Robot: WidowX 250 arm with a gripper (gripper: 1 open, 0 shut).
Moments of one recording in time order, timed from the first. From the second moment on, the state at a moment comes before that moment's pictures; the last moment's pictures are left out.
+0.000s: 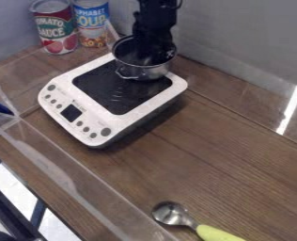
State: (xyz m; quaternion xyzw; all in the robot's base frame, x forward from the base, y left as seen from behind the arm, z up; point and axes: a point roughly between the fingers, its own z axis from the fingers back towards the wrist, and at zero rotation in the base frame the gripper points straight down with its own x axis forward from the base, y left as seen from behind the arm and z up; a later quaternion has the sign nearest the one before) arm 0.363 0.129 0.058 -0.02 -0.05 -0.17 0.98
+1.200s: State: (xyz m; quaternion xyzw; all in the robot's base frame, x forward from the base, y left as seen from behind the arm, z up) arm 0.376 0.122 0.086 -0.06 -0.04 -0.17 0.98
